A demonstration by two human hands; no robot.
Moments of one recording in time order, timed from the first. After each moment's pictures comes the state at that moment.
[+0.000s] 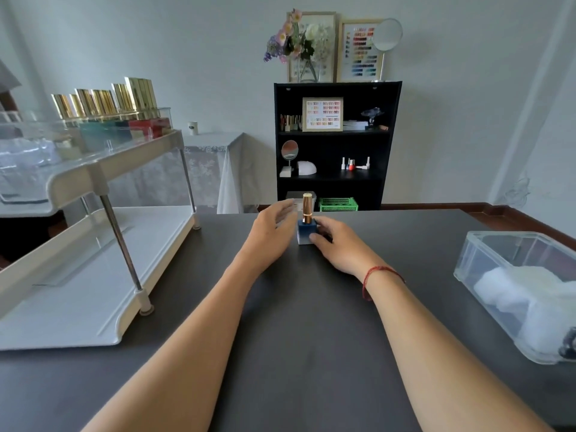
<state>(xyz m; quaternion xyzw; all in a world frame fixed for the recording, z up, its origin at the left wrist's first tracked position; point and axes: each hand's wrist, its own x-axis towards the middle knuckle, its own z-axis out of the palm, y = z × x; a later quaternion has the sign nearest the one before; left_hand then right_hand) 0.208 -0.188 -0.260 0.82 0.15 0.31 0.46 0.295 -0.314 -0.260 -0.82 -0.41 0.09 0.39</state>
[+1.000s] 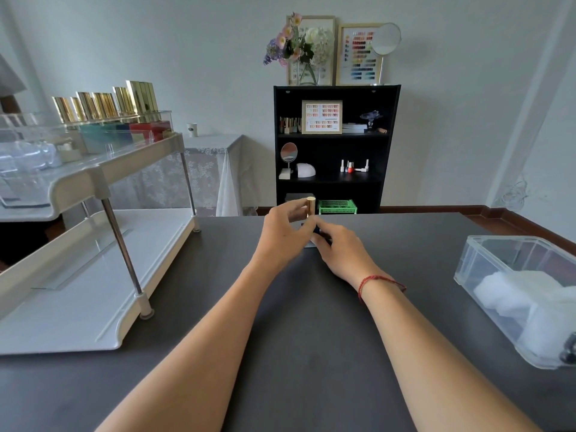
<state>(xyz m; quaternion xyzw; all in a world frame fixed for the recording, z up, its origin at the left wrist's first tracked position) 0.219 -0.207 -0.254 0.81 0.12 0.38 0.43 0.292 -0.312 -0.265 -0.84 -0.41 -0.01 0.37</state>
